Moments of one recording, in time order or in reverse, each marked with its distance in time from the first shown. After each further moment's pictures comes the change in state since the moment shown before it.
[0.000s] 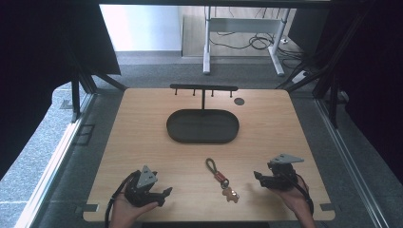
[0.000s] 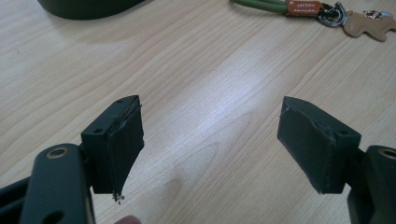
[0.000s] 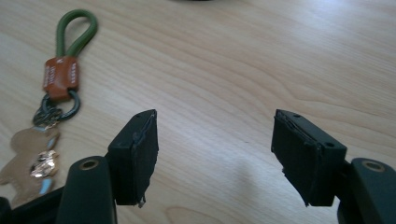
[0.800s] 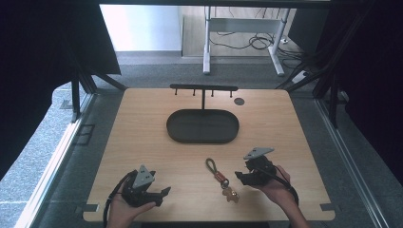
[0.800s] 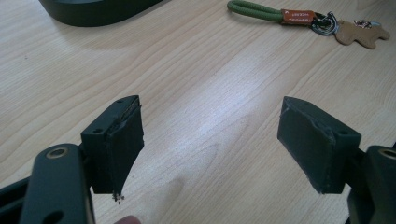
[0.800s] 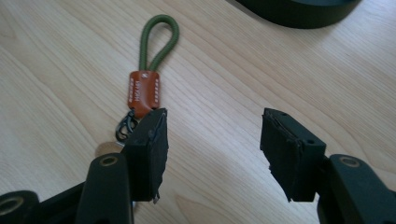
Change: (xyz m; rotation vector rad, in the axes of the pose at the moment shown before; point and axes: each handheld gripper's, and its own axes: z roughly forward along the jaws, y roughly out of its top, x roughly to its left) left arm 0.002 0.001 -0.011 -0.028 -0.008 0.001; right arm 0.056 0.052 0.011 0.126 0.081 -0.194
